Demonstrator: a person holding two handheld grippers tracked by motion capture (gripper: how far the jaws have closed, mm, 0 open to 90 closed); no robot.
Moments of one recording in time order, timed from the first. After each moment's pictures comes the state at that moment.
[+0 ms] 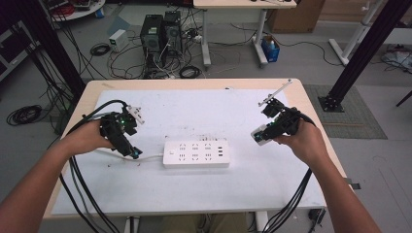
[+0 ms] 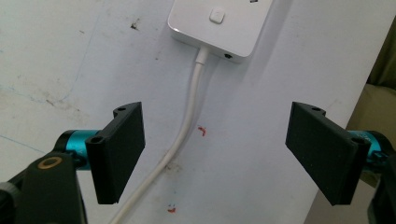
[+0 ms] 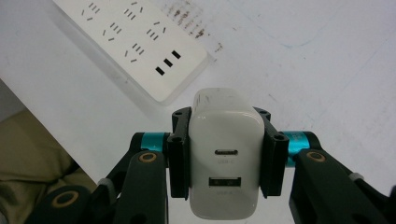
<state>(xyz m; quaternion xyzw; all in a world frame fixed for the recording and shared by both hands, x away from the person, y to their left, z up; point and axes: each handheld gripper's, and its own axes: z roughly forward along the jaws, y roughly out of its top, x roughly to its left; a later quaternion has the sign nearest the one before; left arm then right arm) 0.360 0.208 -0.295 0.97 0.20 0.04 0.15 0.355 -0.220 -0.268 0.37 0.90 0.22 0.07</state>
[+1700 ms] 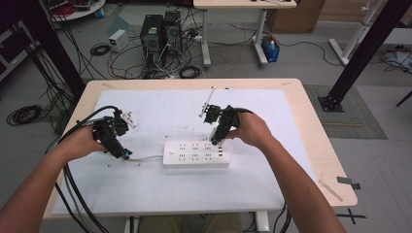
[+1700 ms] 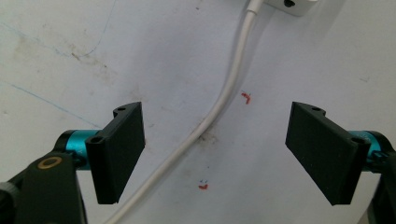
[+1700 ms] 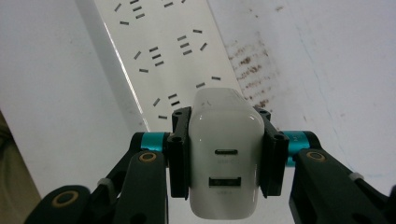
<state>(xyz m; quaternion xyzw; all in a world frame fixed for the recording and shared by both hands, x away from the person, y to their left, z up) 0.366 0.234 -0.326 0.97 0.22 0.08 0.12 0.406 -0.084 -0.322 0.17 0.98 0.13 0.04</state>
